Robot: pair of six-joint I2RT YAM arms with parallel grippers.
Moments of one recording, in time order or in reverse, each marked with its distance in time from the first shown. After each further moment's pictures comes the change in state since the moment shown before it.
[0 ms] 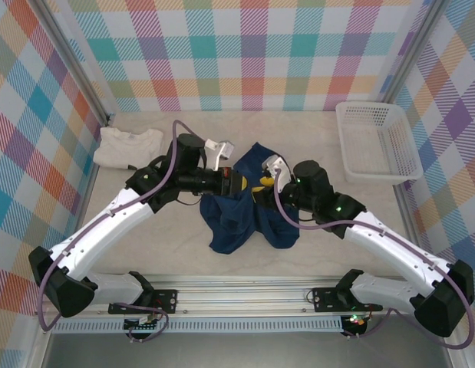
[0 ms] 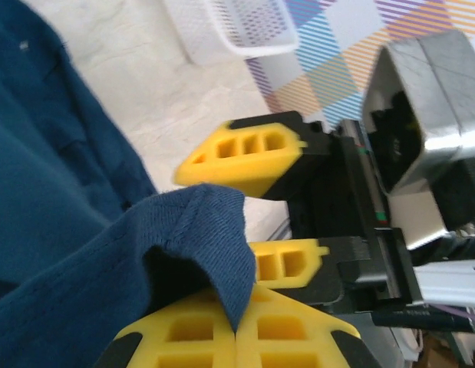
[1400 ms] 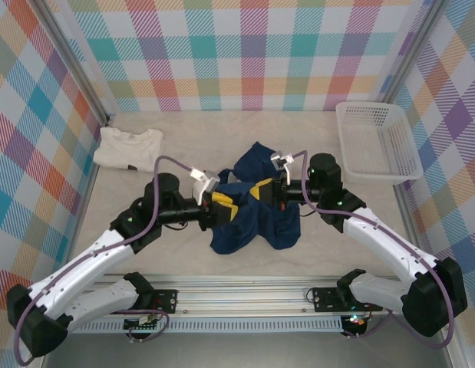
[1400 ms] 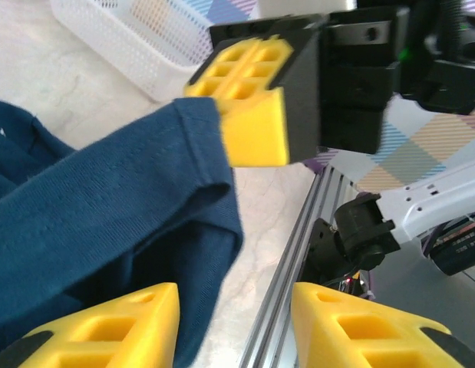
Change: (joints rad) left arm -0.014 -0.319 -0.496 0.412 0.066 0.301; right arm -0.199 0.060 -0.093 0.338 -0.682 0.424
